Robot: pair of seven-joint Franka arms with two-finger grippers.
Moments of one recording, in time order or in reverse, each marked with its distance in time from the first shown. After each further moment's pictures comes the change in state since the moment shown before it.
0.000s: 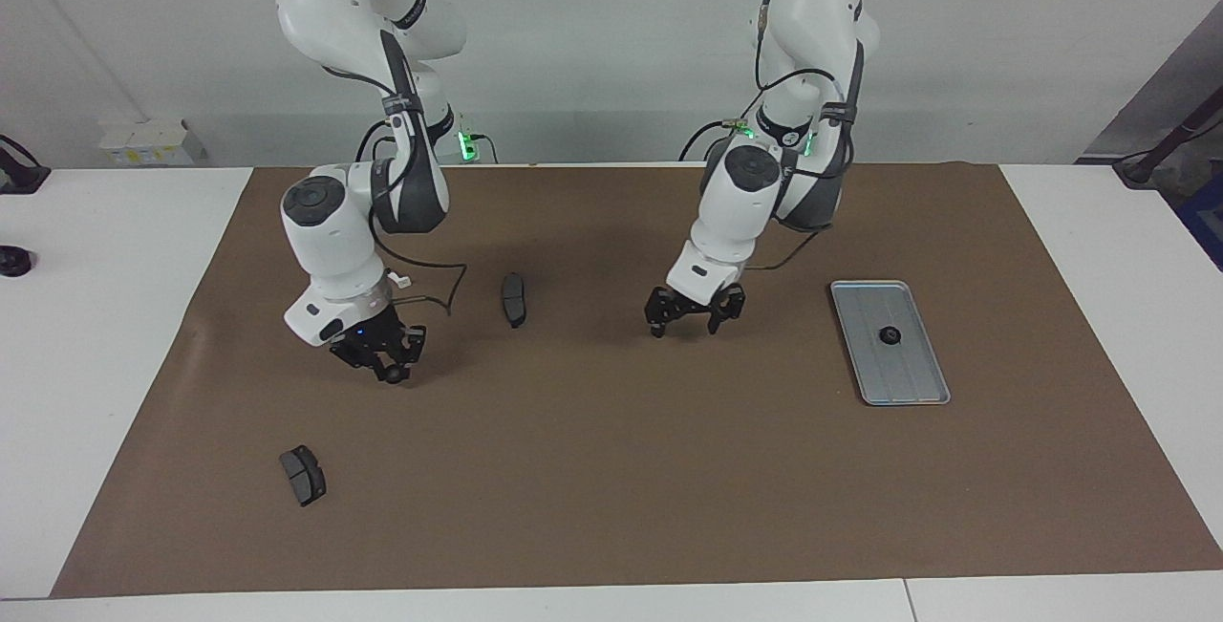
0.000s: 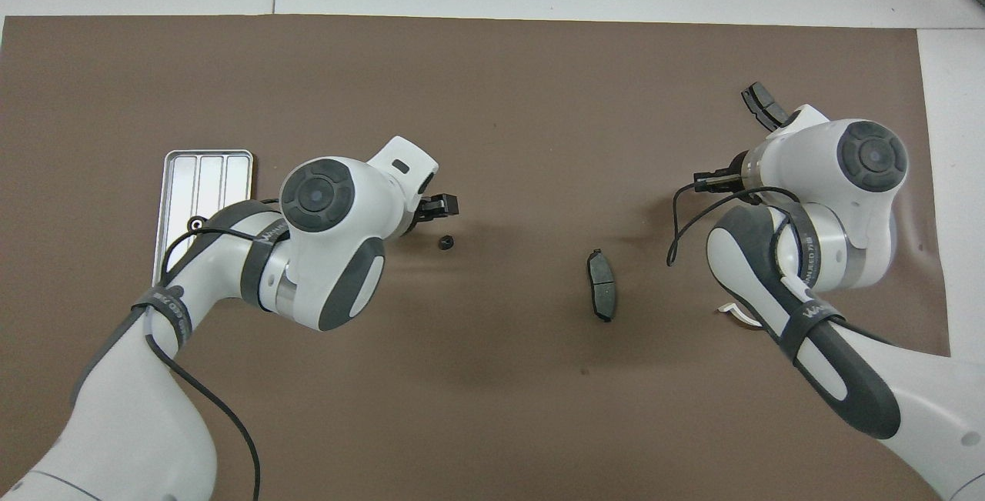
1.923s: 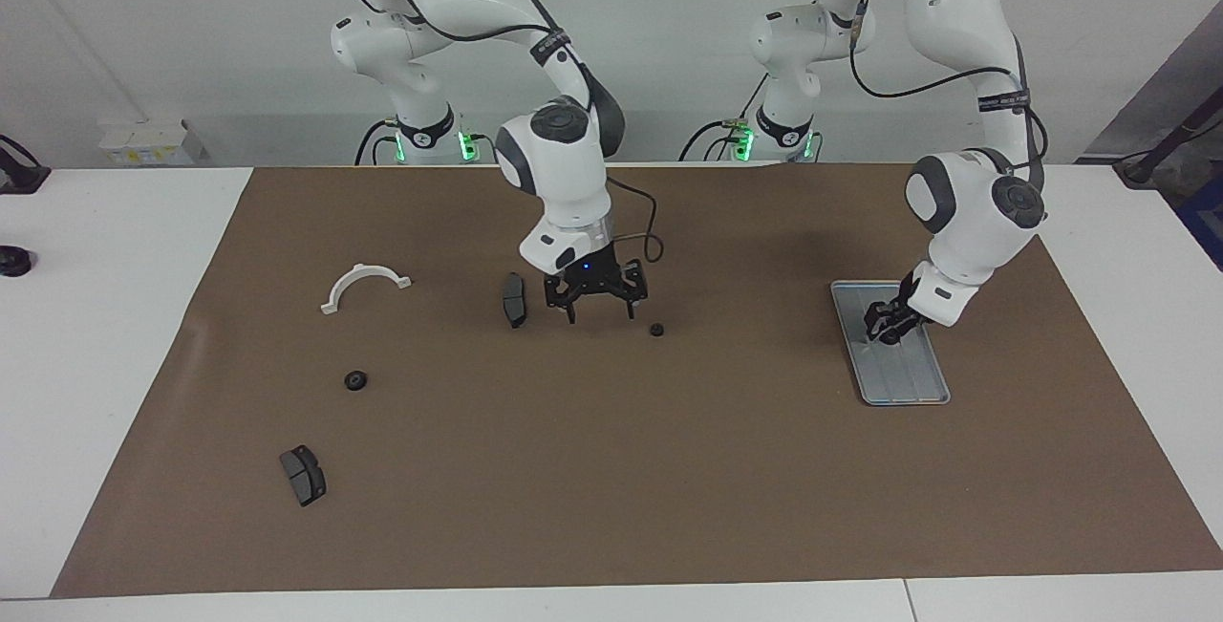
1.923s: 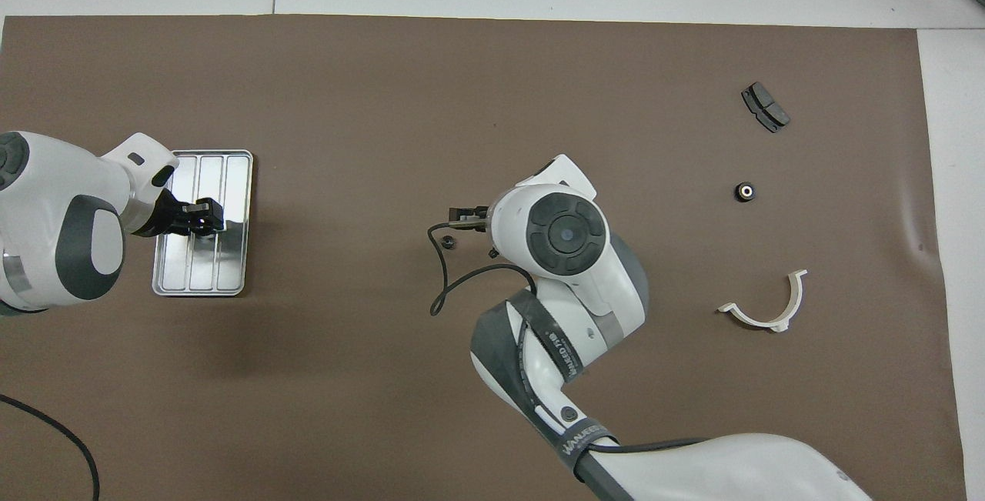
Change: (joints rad) left arm 0.499 -0.065 0.003 -0.123 0.020 -0.148 0.499; right arm 0.551 0.090 0.030 0.224 -0.006 -0.057 0.687
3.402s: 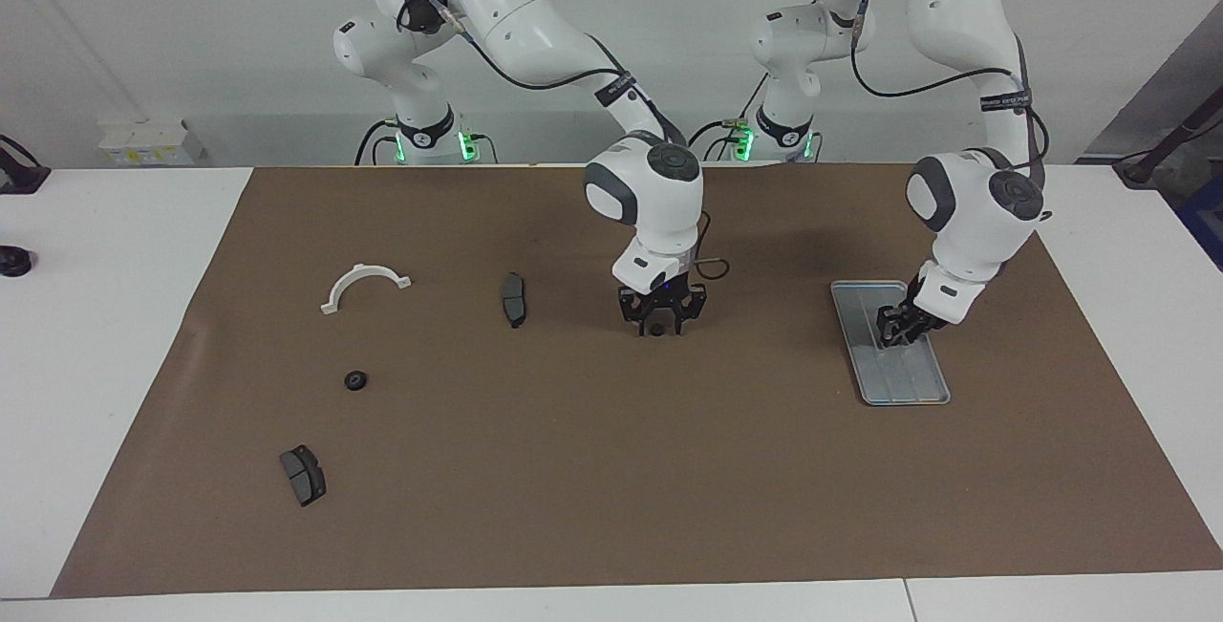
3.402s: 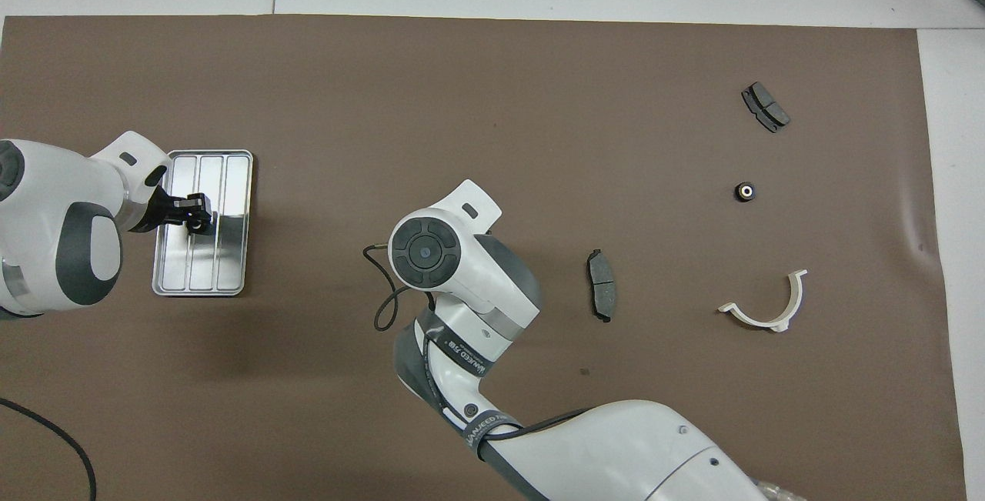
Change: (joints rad) left arm 0.017 0.003 -0.003 -0.015 0.038 0.104 0.005; right arm 0.122 0.227 -0.018 0.218 -0.132 -0.101 0.174
